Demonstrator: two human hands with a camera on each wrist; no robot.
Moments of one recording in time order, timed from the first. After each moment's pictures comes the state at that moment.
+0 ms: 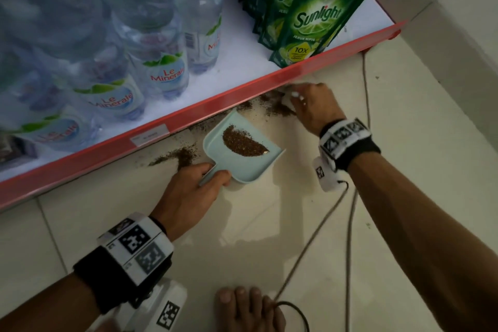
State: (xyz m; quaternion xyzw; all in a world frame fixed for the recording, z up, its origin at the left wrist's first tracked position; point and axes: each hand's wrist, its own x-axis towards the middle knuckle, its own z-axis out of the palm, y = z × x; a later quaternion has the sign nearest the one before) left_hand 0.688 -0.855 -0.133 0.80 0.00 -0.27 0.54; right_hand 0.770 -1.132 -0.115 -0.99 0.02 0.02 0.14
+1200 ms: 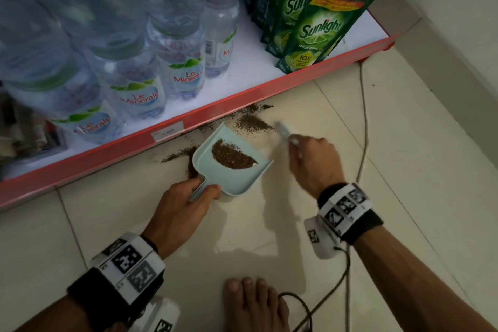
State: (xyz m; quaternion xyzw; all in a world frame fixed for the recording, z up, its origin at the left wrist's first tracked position) left_hand 0.658 -0.818 -0.137 0.80 0.02 -0.26 0.54; right_hand 0.669 -1.074 -0.107 -0.99 0.11 0.05 0.09
